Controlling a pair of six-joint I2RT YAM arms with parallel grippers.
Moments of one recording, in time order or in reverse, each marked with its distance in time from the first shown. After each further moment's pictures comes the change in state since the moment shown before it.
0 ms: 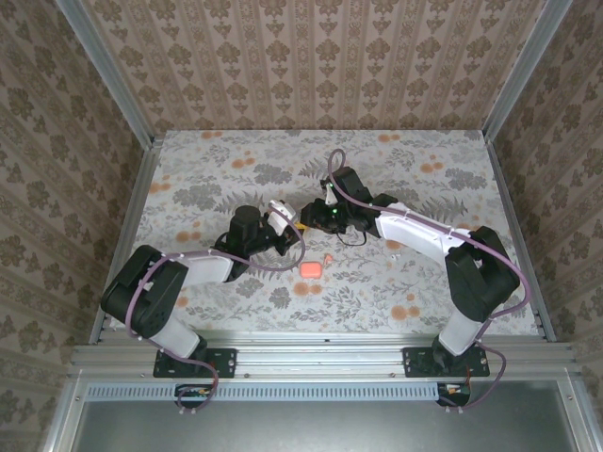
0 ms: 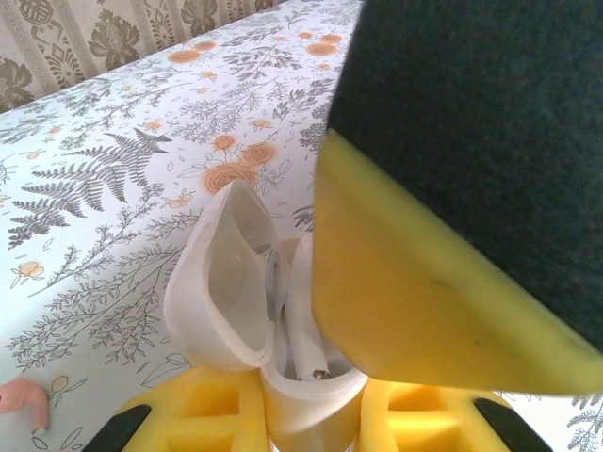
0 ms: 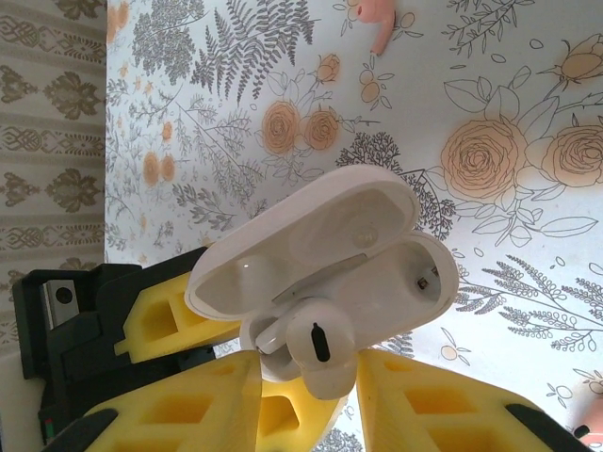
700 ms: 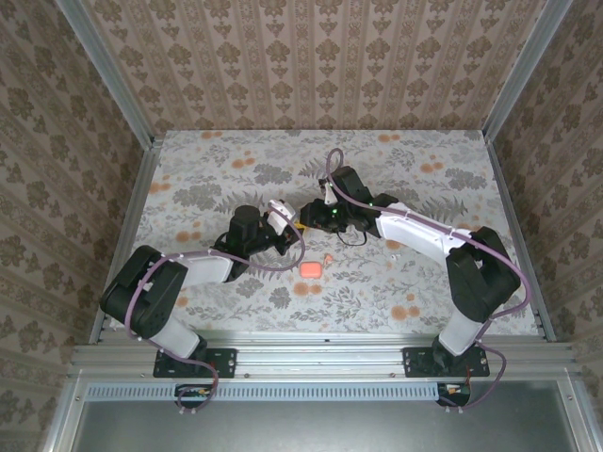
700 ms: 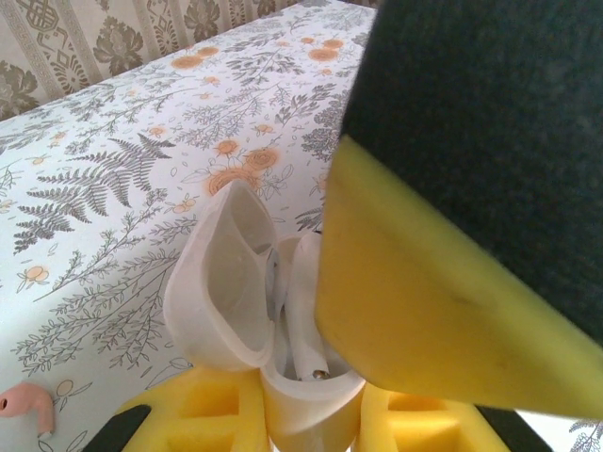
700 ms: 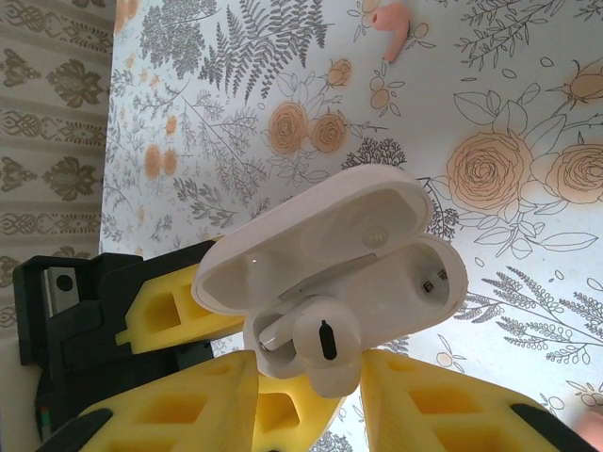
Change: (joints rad) left arm 0.000 -0.003 0.000 0.009 0.000 0.000; right arm 0.001 -0.009 -0.001 0.005 0.000 -0.052
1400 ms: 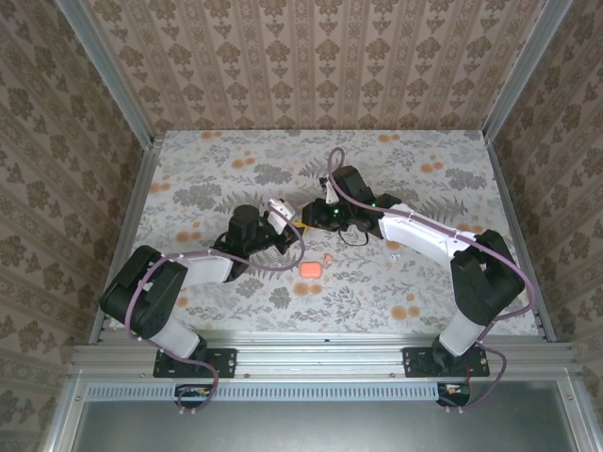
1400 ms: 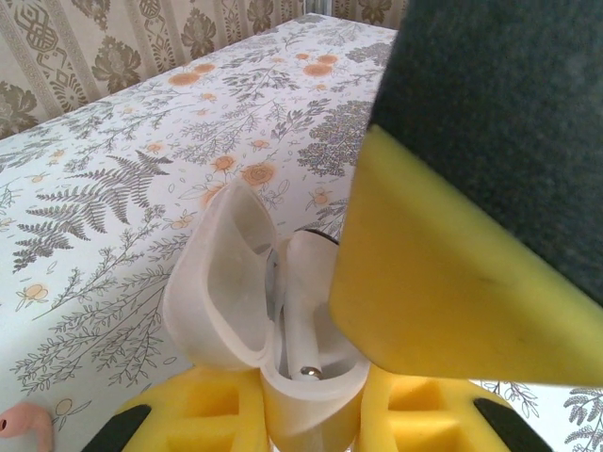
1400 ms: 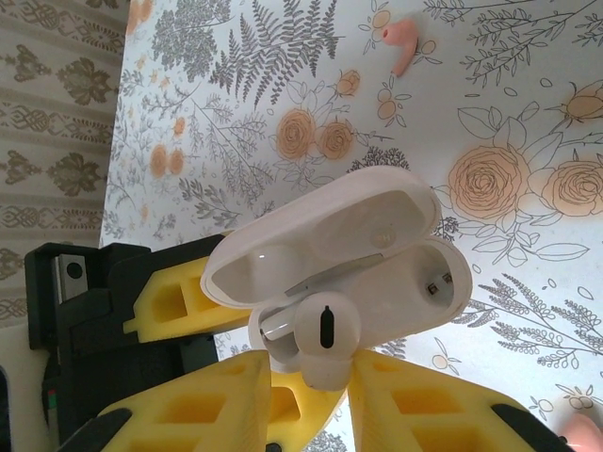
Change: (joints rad) left arm 0.000 0.000 0.000 0.023 0.017 0.000; right arm 0.000 -0.024 -0.010 0.000 0.009 -0.044
